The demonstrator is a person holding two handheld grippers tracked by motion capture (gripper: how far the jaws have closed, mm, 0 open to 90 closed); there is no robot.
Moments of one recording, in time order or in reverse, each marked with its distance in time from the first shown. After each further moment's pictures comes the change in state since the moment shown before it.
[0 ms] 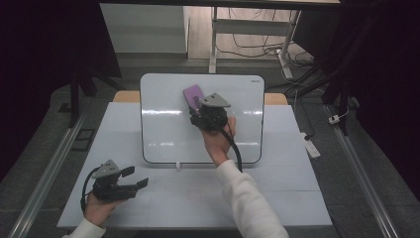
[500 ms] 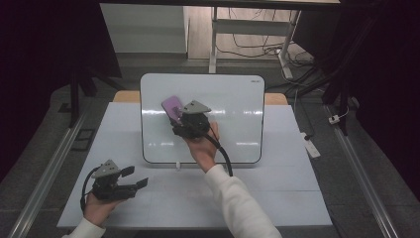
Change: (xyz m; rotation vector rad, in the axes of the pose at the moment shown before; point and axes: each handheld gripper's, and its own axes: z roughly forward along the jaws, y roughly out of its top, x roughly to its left) left arm 0.001 0.000 0.000 0.000 0.001 -0.001; right arm 0.037 -0.007 0.014 0.044 0.149 -0.041
